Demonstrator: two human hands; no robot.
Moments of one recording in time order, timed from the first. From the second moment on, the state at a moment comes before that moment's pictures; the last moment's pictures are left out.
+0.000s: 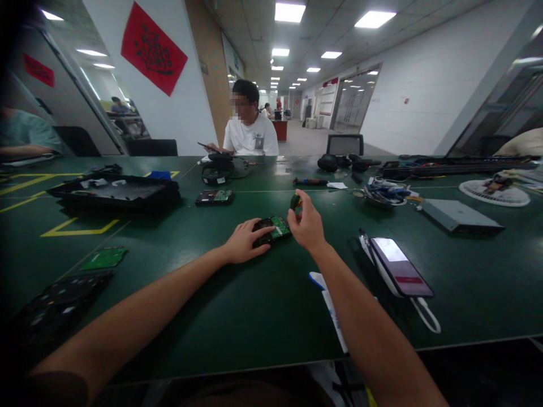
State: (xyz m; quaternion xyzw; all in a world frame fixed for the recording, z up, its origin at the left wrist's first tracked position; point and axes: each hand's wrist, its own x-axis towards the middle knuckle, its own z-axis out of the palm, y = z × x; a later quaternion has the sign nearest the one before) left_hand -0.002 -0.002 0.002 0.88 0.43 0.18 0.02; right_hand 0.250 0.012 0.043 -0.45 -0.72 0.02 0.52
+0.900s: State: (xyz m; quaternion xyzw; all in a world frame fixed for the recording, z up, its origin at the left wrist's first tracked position) left_hand -0.002 -0.003 0.004 0.88 0.43 0.18 0.03; right_hand 0.248 0.009 0.044 -0.44 -0.73 0.02 0.52
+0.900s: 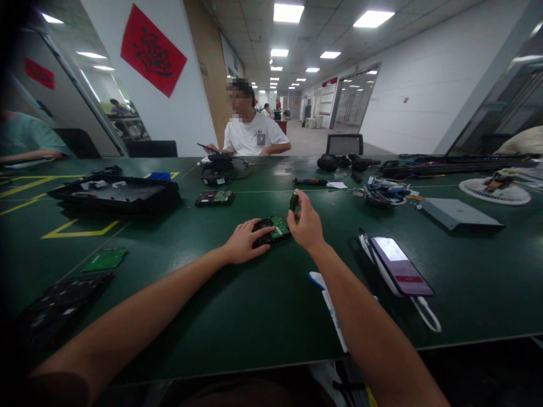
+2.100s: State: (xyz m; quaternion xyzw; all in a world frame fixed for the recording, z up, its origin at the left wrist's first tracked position) left_hand -0.001 -0.002 0.003 0.88 0.43 0.17 0.02; right_hand 0.247 0.008 0.042 -0.45 -0.73 0.03 0.52
